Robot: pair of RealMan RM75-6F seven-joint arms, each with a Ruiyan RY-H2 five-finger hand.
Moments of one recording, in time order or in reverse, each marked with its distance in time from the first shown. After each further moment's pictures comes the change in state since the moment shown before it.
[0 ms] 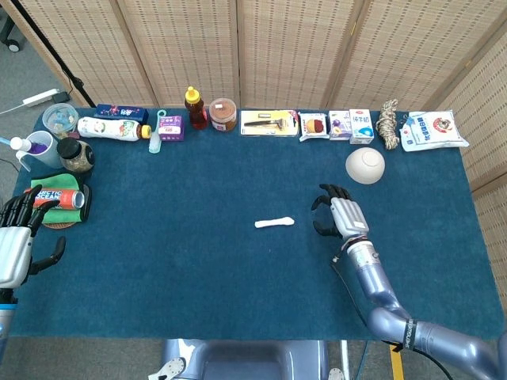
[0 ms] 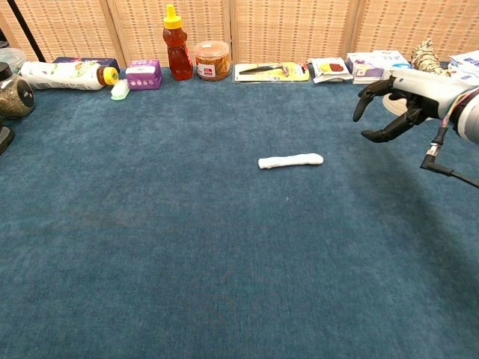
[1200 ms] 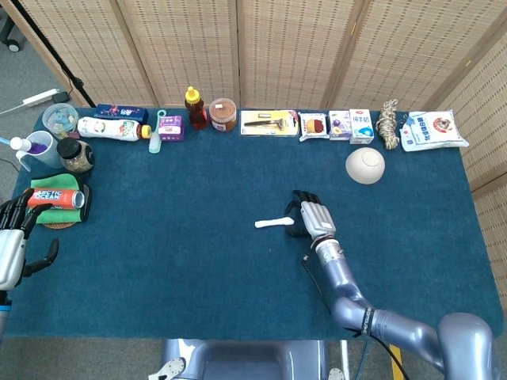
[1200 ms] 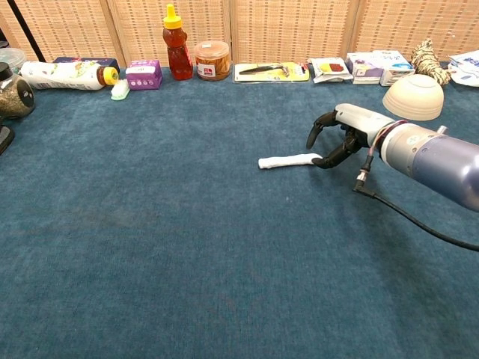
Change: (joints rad) left arm 0.010 -0.005 0.011 0.046 -0.015 -0.004 -0.041; right arm 0.129 -0.246 -0.004 0.266 0.078 -0.063 0.002
